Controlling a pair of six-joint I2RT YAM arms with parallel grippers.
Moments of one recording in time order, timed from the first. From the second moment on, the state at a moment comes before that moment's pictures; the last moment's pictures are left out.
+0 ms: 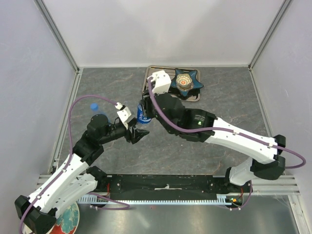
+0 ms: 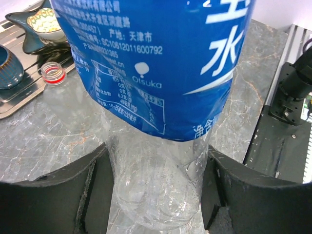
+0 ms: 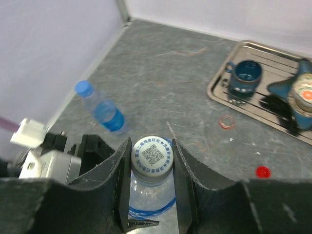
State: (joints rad) left arm -0.57 0.70 0.64 -0.13 0.49 0.02; right arm 1.21 1.47 1.68 -0.48 0.61 0.37
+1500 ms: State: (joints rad) left arm -0.57 0.71 0.66 0.06 1.33 -0.12; right arm 0.98 1.21 1.53 -0.24 -0.77 0.13
